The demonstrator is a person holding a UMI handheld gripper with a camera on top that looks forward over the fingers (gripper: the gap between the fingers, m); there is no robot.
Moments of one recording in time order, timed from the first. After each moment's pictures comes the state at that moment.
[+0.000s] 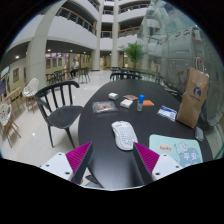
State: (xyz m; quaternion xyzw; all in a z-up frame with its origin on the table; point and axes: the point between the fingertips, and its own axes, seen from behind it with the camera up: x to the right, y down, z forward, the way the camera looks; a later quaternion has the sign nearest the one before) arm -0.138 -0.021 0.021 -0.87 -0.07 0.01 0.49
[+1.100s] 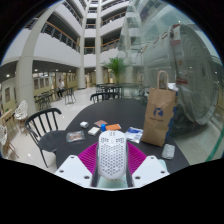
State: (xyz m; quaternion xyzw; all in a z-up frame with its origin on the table) arm 0.014 -0.012 0.157 -0.83 0.02 0.00 0.56
